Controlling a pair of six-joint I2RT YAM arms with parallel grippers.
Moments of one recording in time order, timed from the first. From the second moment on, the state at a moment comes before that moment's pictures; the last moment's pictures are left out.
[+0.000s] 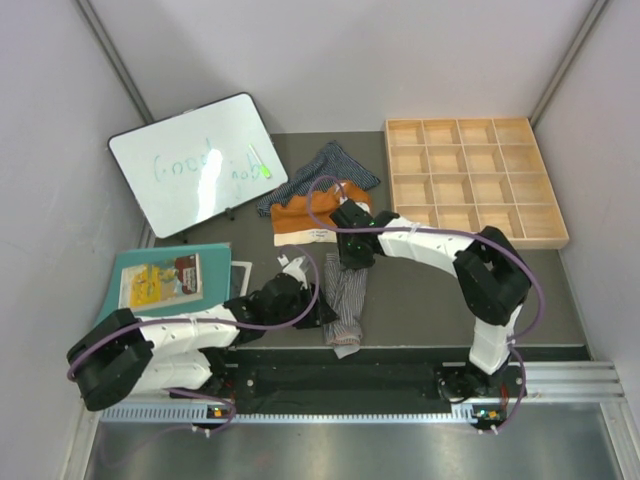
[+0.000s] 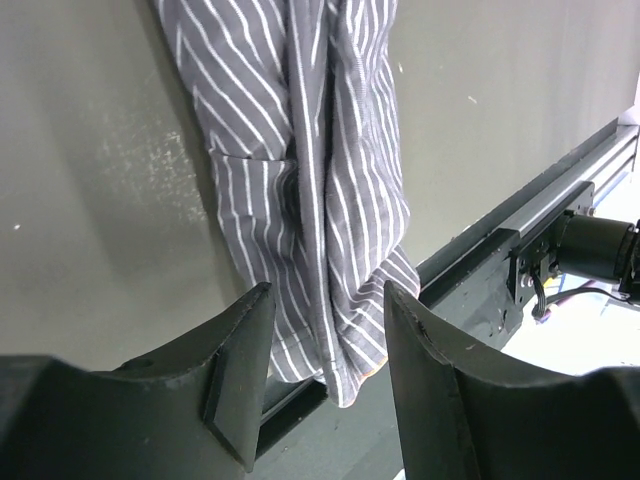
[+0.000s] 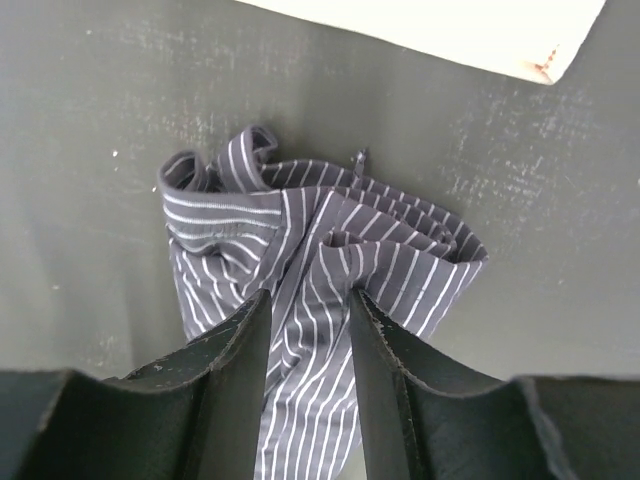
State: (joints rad) left arm -0.93 1.15 0.35 0.16 0.09 -0.98; right arm 0.80 1.83 1.27 -0.56 0.12 0.65
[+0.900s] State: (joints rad) left arm -0.97 1.27 0.38 0.22 0.09 -0.98; right arm 0.80 1.92 1.32 -0.56 0.10 0.61
